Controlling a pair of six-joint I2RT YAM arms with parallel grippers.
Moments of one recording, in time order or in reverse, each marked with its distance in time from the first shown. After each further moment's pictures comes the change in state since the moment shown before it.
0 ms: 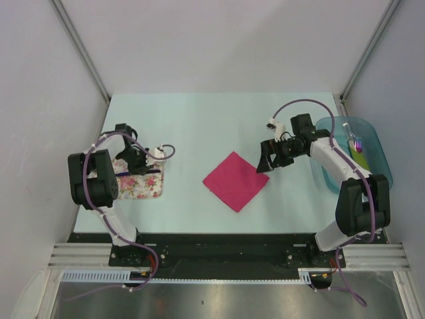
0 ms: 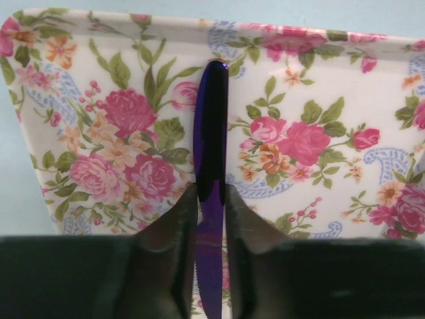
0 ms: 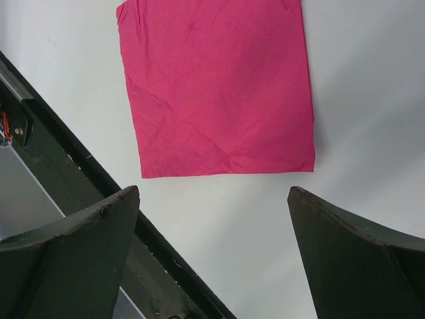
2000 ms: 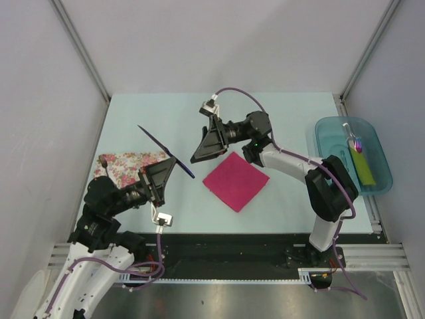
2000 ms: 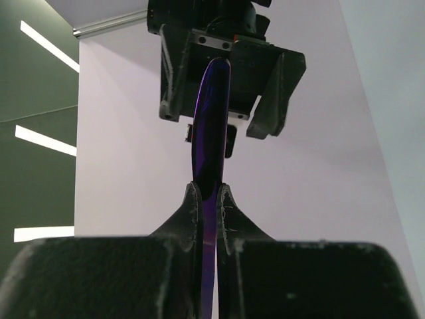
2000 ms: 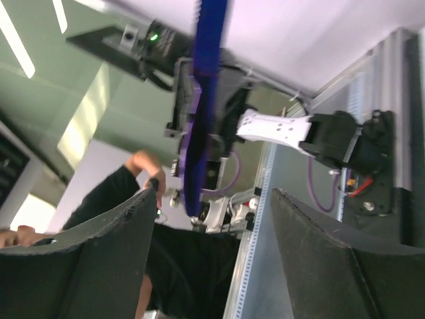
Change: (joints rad) left arm -0.559 -1.410 -0.492 0.569 0.340 0.212; right arm 0.473 0.246 0.114 1.758 -0.583 1.745
